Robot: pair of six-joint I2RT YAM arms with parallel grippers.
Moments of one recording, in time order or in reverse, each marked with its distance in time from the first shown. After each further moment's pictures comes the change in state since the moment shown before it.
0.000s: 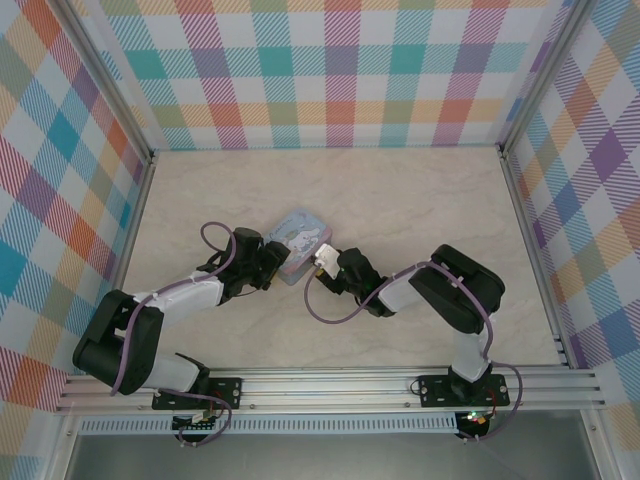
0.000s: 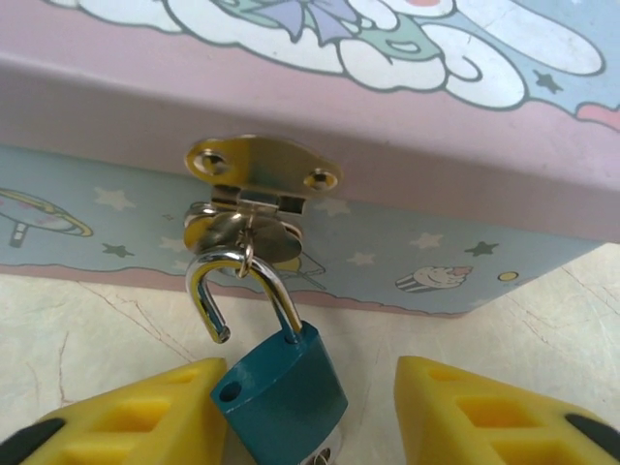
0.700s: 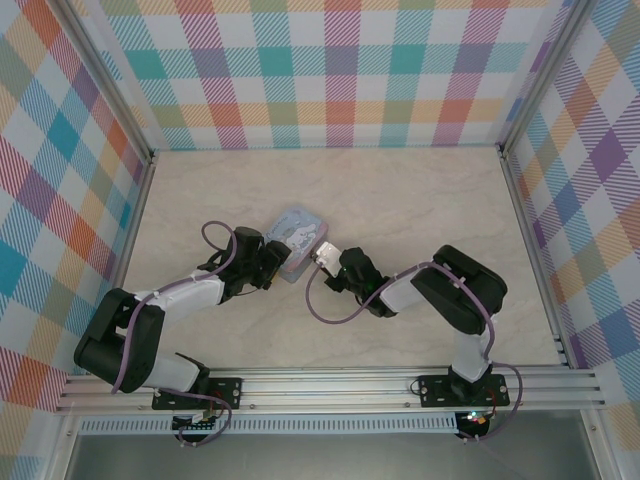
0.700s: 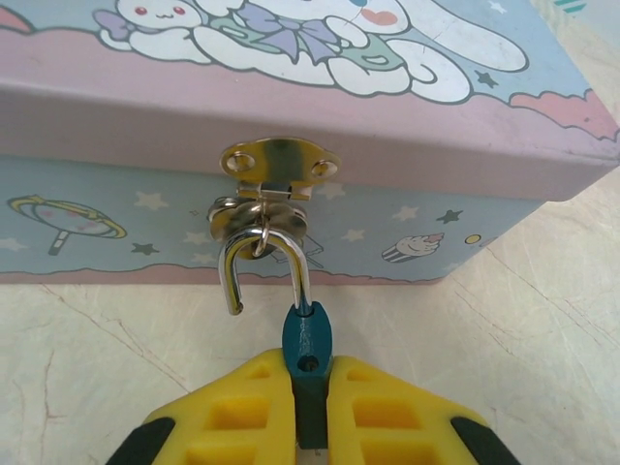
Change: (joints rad) left arm 0.000 0.010 0.008 0.000 0.006 0.004; right arm 0.000 -0.018 -0.019 0.037 0.004 -0.012
